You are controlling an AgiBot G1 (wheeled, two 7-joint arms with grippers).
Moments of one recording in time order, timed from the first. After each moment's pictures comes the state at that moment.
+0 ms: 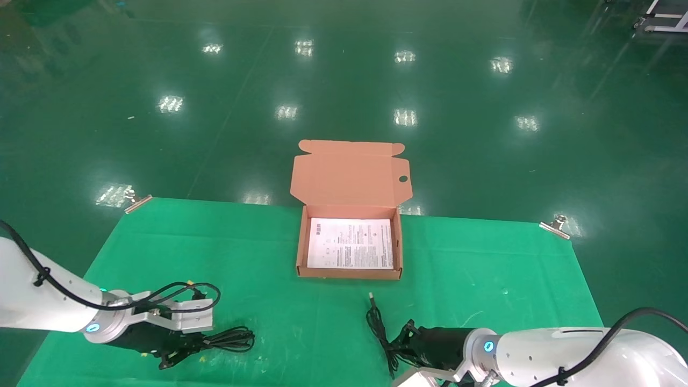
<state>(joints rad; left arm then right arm) -1.43 1.05 0.80 -0.58 1.97 1.17 -0.05 1.13 -1.05 -0.80 1.12 -2.01 -0.89 -0.55</state>
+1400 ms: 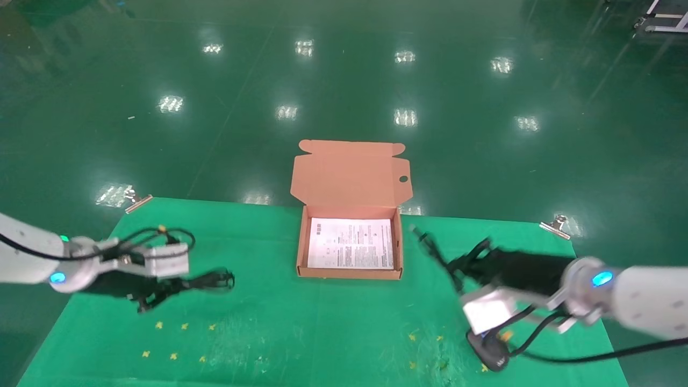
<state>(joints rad) -1.54 0.97 0.78 -0.75 2.02 1.17 -0.13 1.24 -0.77 -0.64 1.36 -1.92 -0.93 -0.42</state>
